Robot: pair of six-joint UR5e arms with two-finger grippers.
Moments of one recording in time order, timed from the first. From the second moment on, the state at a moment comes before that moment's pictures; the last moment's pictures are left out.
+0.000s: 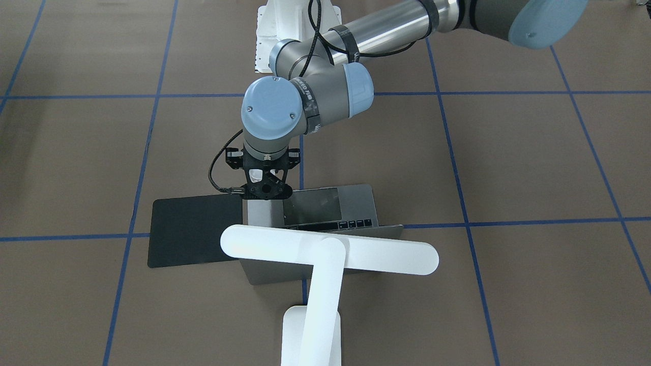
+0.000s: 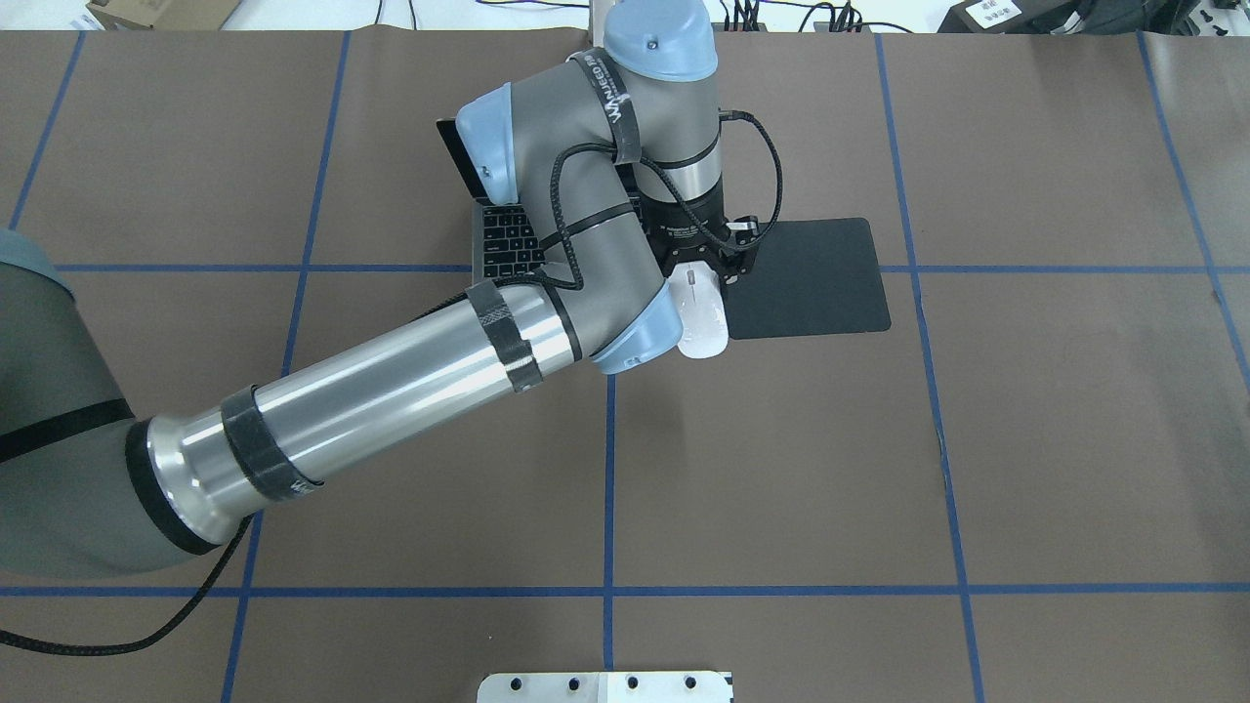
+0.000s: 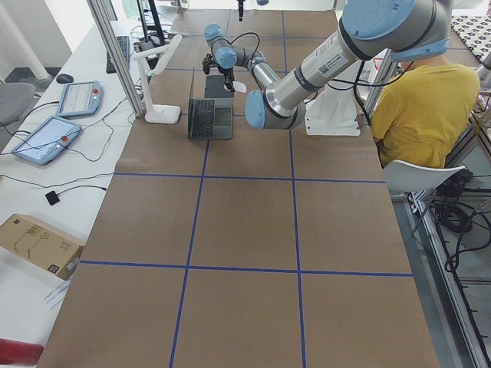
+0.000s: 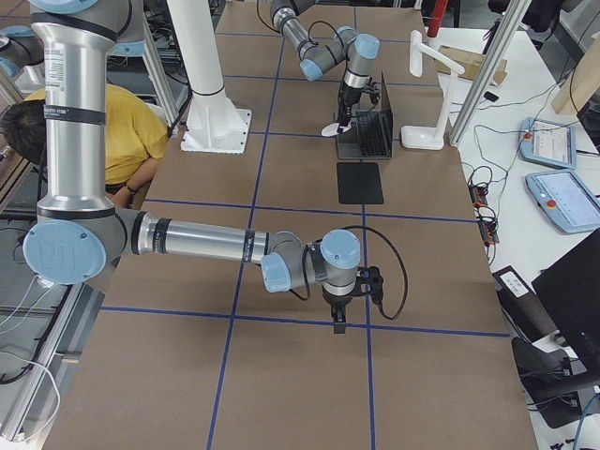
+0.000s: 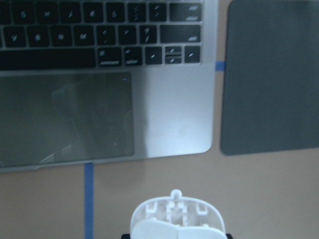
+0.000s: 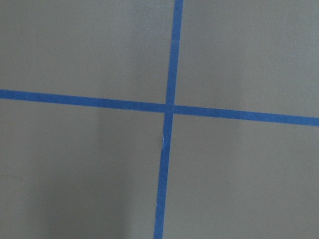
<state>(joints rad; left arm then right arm) -0.64 -2.80 -1.00 -1.71 -2.23 -1.20 1.41 -1.63 1.51 -1.23 2.26 0.19</state>
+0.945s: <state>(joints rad) -0.49 -2.99 -0.69 -1.98 -1.86 -1.46 1.42 -1.66 1.51 -1.23 2.27 0.19</state>
